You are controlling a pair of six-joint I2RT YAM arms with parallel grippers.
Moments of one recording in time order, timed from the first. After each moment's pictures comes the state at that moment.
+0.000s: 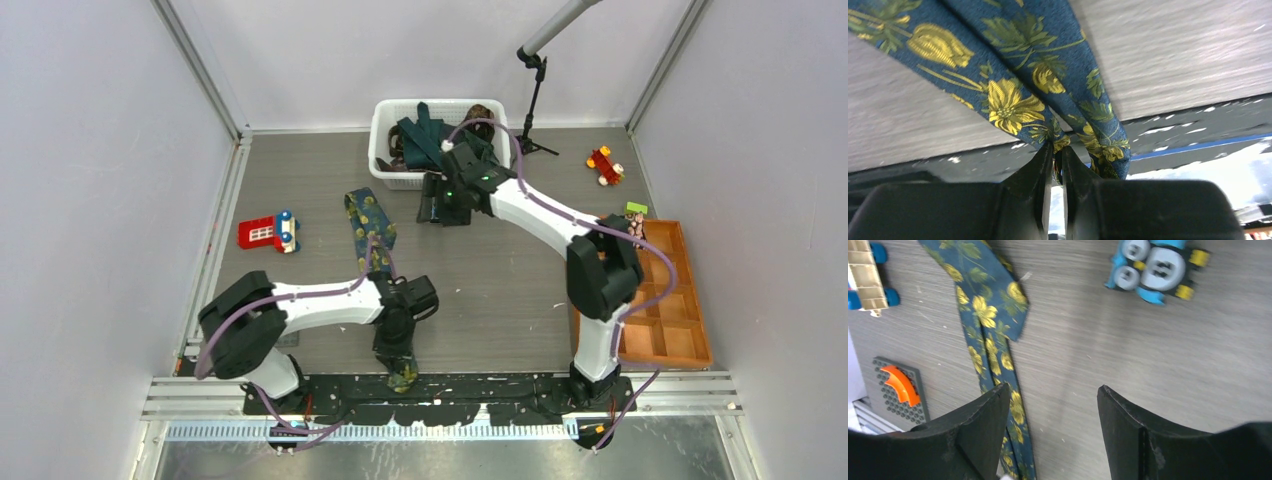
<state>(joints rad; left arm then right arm) -1.07 1.59 0.90 -0.83 0.15 -0.87 0.61 1.84 1.50 -0.56 -0.08 0.62</state>
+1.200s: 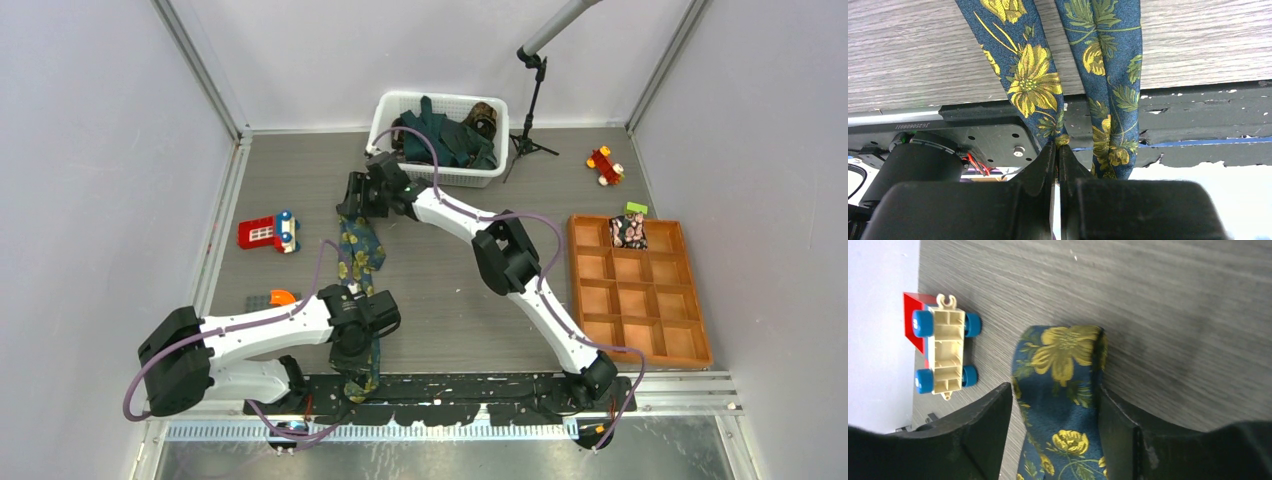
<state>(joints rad) -1.07 1.20 0.69 -1.08 -0.02 -0.92 0.76 2.60 2.28 -0.28 -0.19 0.70</state>
